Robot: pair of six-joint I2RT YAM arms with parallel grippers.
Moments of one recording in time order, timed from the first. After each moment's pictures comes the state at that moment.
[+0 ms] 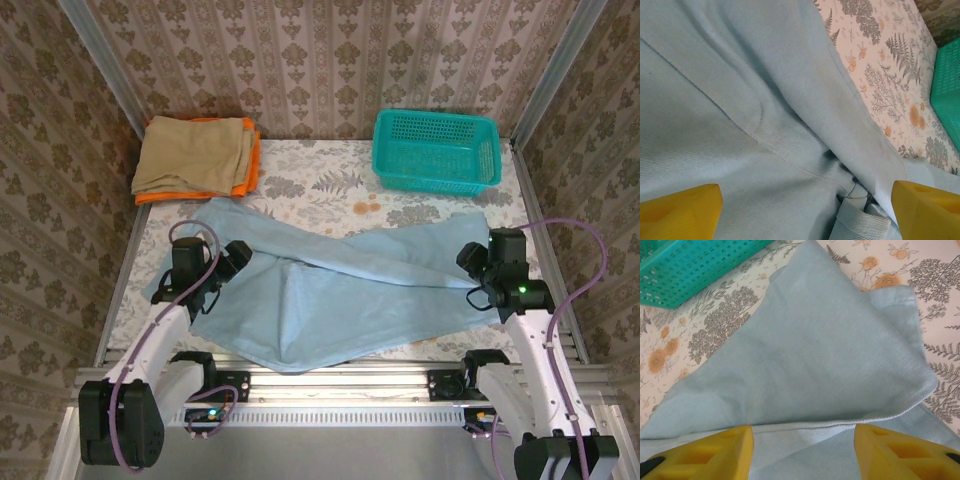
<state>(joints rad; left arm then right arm) -0.11 0.93 0.43 -0.22 0.29 -0.76 -0.04 0.76 0.69 -0.76 0.11 0.61</state>
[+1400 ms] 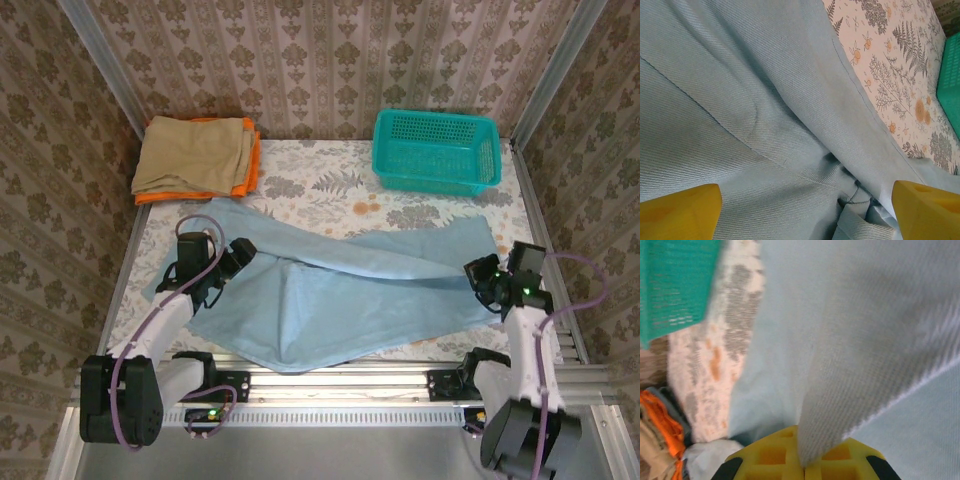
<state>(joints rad) -0.12 1.05 0.46 -0.16 0.32 -0.76 -0.37 0.76 0.53 -0.62 -0.39 0.88</state>
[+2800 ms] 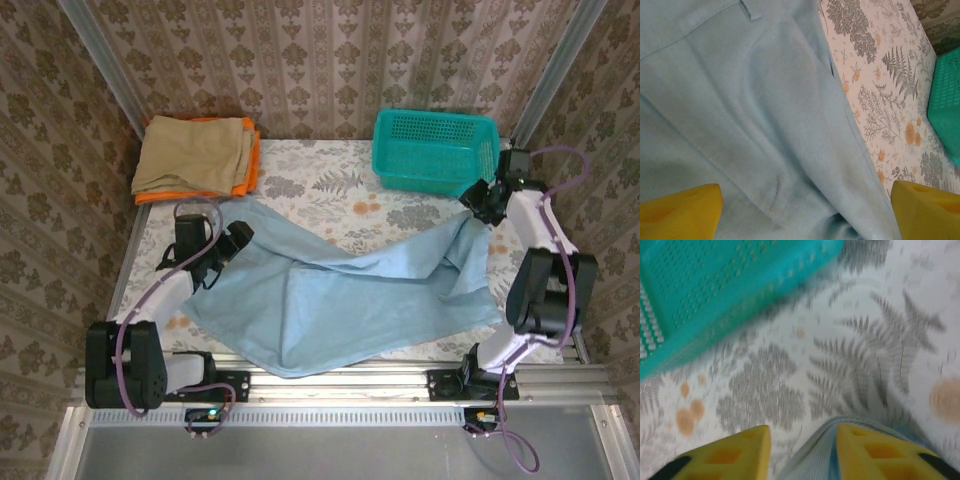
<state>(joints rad) -0.08 1.24 0.60 -0.09 0.36 -0.74 -0.23 1.67 1.31 -0.66 -0.16 0.54</state>
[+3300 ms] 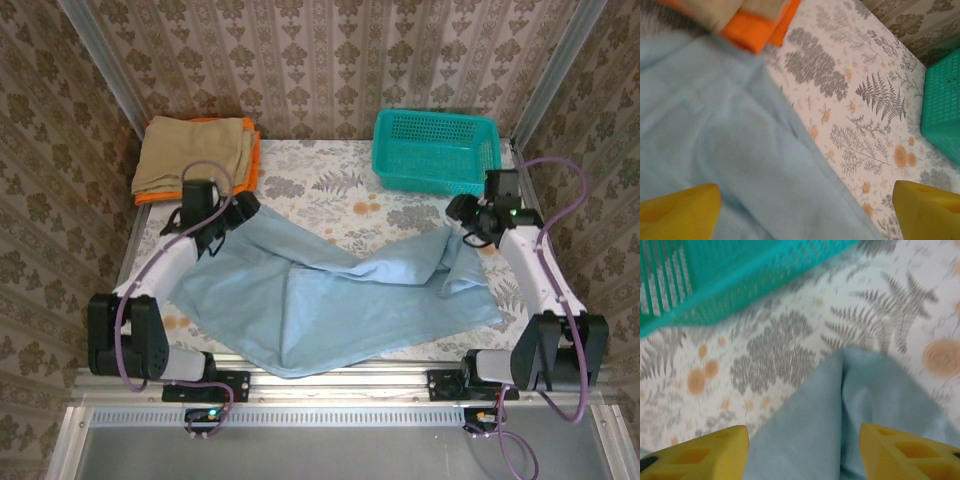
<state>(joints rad) -0.18 1.42 0.98 -0.27 0.19 -0.60 -0.10 1.28 1.01 -0.62 -0.07 0.55</state>
